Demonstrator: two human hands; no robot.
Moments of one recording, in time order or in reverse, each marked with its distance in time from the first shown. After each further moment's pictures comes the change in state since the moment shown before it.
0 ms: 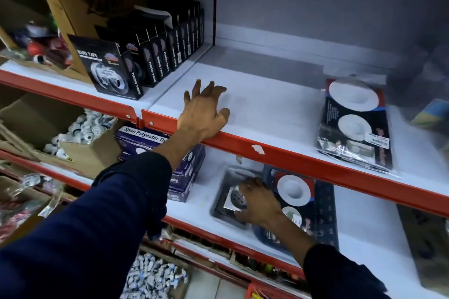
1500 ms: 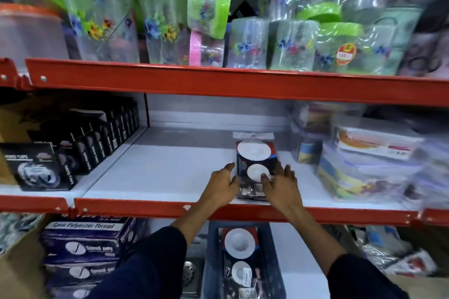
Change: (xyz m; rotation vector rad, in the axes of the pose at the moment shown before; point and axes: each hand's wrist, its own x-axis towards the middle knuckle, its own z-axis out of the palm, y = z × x) left_hand -0.032 0.194 0.030 -0.443 -0.229 0.192; right_hand -0.102 0.127 -0.179 0.387 0.613 0.701
